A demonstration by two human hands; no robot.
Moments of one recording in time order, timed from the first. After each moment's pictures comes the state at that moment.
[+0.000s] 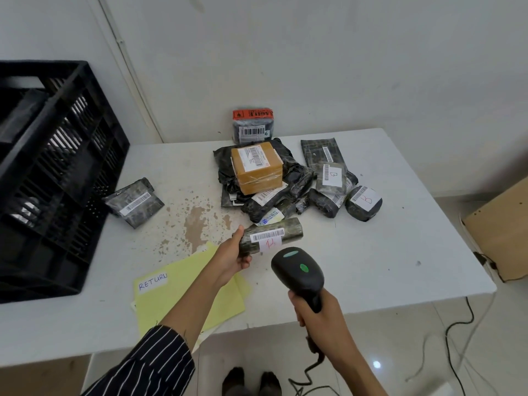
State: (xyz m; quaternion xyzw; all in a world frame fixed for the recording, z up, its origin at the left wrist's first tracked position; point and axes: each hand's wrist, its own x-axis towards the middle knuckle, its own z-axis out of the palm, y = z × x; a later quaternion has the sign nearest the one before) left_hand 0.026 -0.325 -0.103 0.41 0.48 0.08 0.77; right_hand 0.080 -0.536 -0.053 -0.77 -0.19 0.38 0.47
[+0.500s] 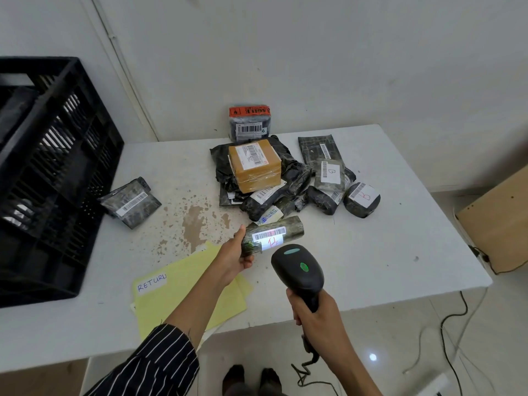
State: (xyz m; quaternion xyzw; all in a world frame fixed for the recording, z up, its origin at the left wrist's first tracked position) left_hand 0.032 -0.325 -0.111 0.40 0.50 0.08 0.77; right_hand 0.067 -0.530 -0.050 -0.78 -0.17 0.35 0.49
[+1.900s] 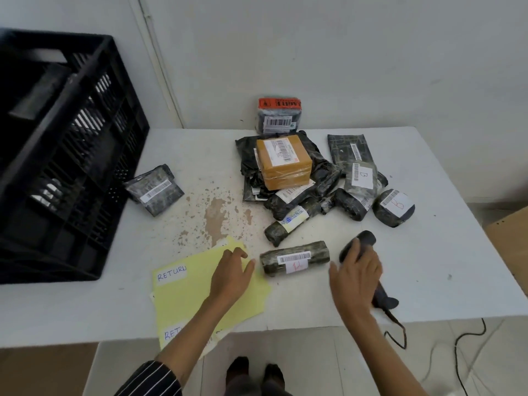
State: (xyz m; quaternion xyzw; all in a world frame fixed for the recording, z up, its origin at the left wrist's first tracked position) left_hand -0.029 -0.325 -0.143 0.79 0.50 0.02 0.35; right_hand 0.146 -0.477 -0.139 -0.95 -0.29 -0.07 0.11
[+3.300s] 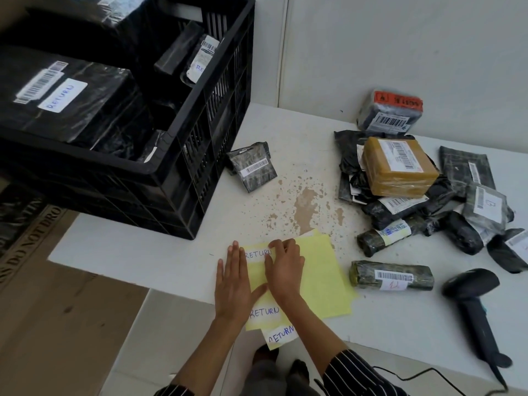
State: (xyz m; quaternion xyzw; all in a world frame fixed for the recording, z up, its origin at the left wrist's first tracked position) left_hand -0.193 -0.299 -0.209 0.83 0.54 0.05 0.13; right_hand -0.077 -0.301 -0.181 -0.84 -0.47 0.16 0.23
